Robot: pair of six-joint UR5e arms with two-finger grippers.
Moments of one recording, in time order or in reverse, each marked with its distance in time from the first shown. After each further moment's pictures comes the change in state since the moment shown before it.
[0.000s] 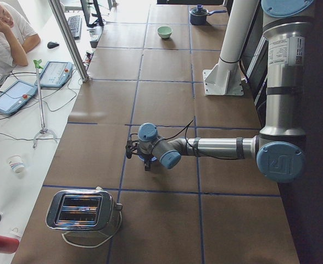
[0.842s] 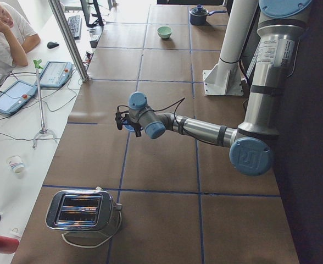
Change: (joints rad) left arm 0.061 -0.219 -0.140 0.122 0.000 -0.398; right arm 0.000 -0.001 0.001 0.000 0.001 0.000
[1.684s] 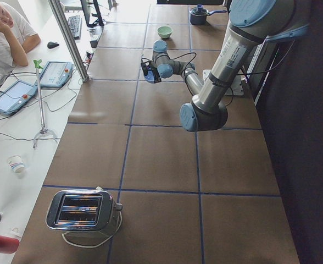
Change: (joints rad) left arm 0.480 -0.508 0.063 0.299 0.377 -0.419; right arm 0.000 0.002 0.001 0.000 0.002 0.005
